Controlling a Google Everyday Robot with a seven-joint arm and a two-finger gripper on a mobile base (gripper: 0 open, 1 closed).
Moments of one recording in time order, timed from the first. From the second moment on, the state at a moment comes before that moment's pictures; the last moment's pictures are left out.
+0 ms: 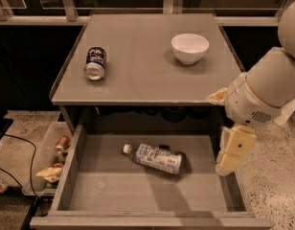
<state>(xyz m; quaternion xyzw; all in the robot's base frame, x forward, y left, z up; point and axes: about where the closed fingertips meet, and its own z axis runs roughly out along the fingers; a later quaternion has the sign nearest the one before) 0.414 -0.161 0.858 -0.64 0.74 0.09 0.16</state>
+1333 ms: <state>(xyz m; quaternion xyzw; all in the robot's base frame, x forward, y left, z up) 0.440 -0.165 0.789 -0.56 0.72 0.17 0.36</state>
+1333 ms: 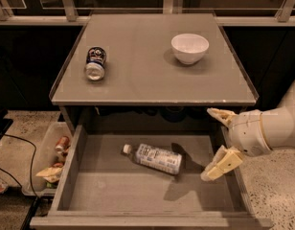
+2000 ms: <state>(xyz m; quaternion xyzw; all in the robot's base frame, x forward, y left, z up) 0.447 -0.144 0.730 -0.54 0.73 0.20 0.36</state>
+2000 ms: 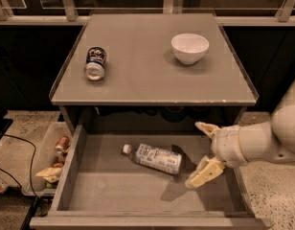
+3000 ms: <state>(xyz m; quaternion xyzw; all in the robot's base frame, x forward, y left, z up) 0.490 -0.111 0.647 -0.49 0.75 0.20 0.39</state>
